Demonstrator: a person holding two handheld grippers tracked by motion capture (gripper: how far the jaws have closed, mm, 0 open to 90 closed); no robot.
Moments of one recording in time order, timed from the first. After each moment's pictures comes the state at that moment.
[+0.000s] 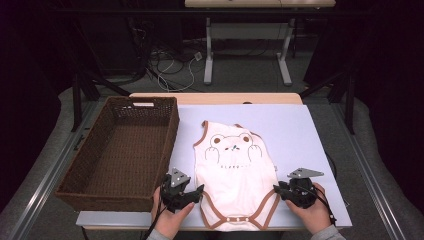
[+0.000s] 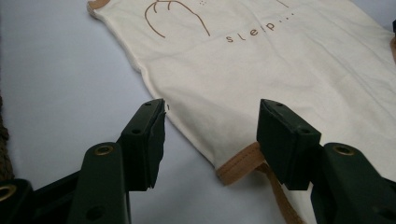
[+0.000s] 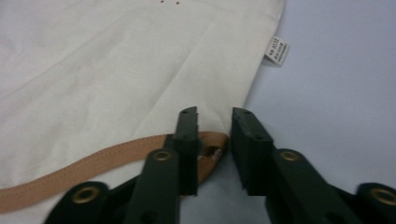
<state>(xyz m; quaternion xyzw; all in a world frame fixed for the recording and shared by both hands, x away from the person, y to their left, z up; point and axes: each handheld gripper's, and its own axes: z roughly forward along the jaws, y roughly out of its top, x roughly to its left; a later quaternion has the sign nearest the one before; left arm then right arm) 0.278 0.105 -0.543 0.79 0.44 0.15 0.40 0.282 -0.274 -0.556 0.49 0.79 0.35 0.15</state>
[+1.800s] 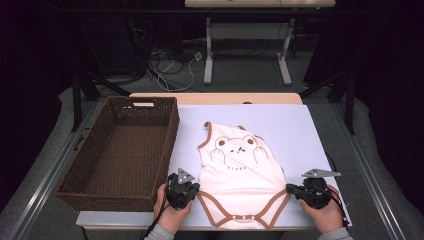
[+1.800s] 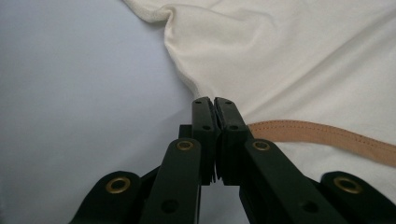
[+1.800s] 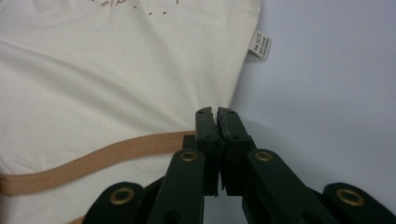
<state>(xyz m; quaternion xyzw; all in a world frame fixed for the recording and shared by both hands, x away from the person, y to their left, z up) 0.287 0.098 -0.551 0.83 0.43 0.12 0.34 0.275 -0.308 -0.551 0.52 0.77 0.36 0.13</state>
